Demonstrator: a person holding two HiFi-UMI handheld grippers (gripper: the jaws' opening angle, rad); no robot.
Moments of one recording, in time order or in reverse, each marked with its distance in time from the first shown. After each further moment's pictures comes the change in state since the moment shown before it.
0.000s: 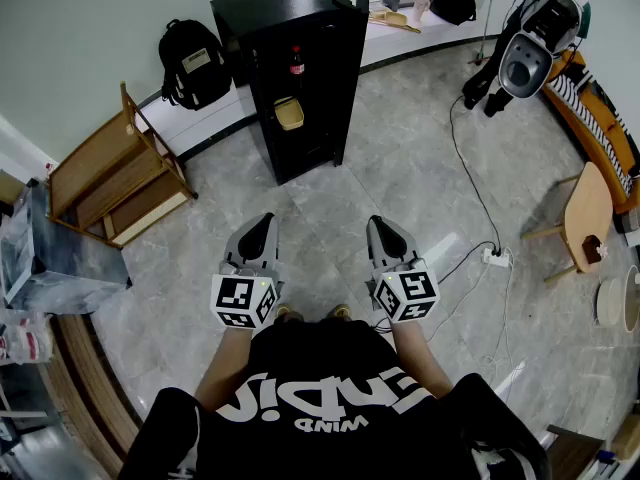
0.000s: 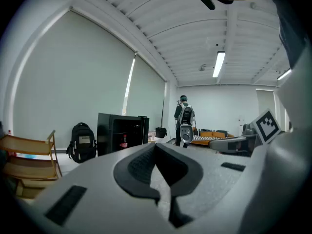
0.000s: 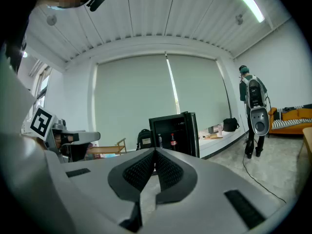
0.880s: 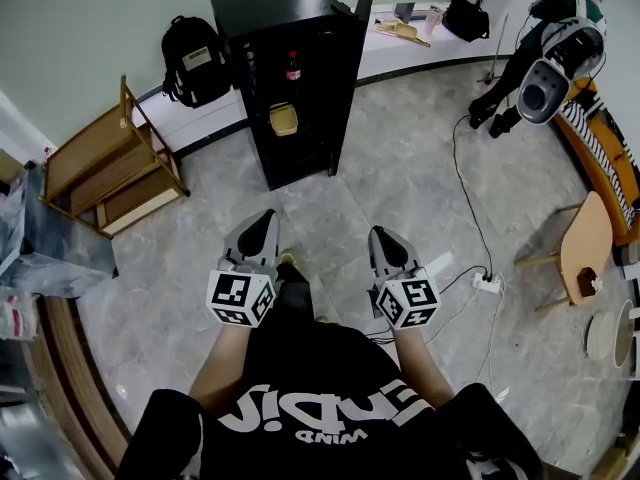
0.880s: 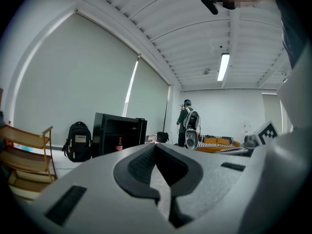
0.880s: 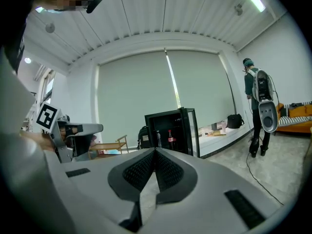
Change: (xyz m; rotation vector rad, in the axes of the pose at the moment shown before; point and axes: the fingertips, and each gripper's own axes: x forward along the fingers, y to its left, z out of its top) left arm 0.063 -0.041 0.004 -0.043 -0.059 0.033; right arm 0.004 -0.083 -0.013 0.005 0.030 0.069
